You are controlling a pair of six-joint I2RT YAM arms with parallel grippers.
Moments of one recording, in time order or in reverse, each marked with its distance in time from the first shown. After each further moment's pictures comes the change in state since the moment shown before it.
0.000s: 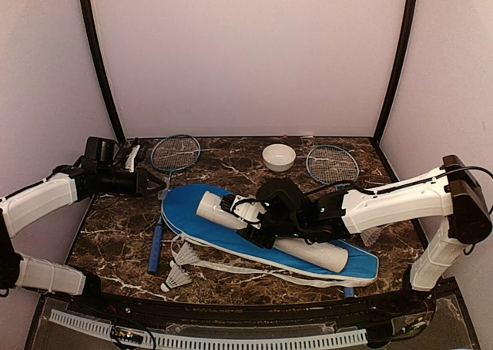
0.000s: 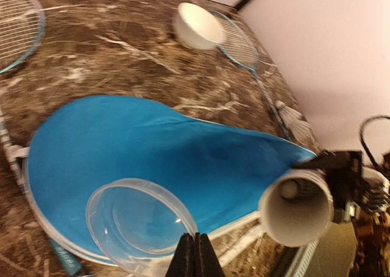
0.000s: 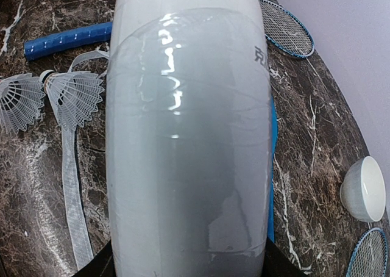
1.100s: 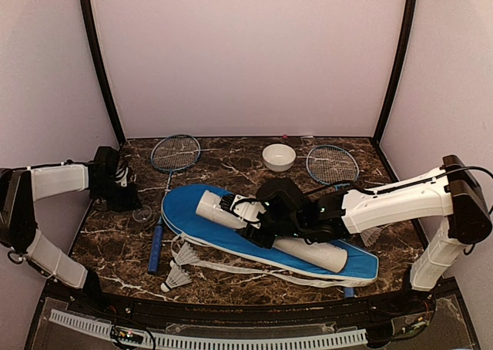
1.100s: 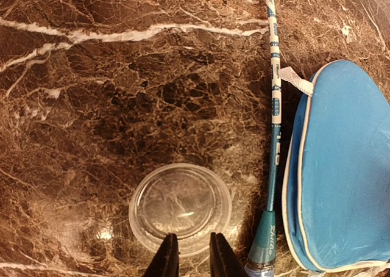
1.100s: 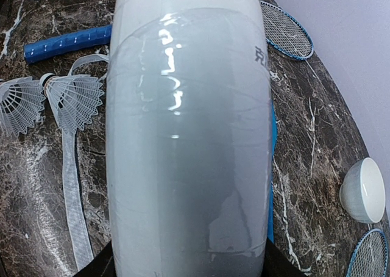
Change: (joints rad) left arm 0.176 0.266 0.055 -0.225 -0.545 -0.031; right arm 0.000 0.000 0.000 0.010 0.000 0.000
